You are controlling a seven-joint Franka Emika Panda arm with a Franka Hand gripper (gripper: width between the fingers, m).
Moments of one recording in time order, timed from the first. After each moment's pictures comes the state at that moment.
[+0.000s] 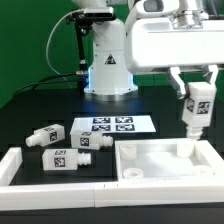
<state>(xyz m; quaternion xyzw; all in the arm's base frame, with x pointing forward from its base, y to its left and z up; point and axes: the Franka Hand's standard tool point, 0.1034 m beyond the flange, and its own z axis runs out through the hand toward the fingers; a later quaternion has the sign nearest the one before) 0.625 0.113 0.148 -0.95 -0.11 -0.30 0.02</state>
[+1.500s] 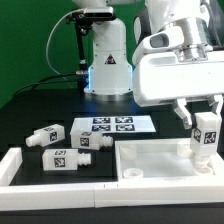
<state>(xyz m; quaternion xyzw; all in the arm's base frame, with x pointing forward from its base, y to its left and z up) 0.620 0.112 0.097 -0.95 -0.11 -0.30 0.02</state>
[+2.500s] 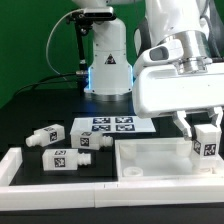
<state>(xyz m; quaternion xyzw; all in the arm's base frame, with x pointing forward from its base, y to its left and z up) 0.623 0.113 0.080 -0.95 -0.11 -0.30 0.02</state>
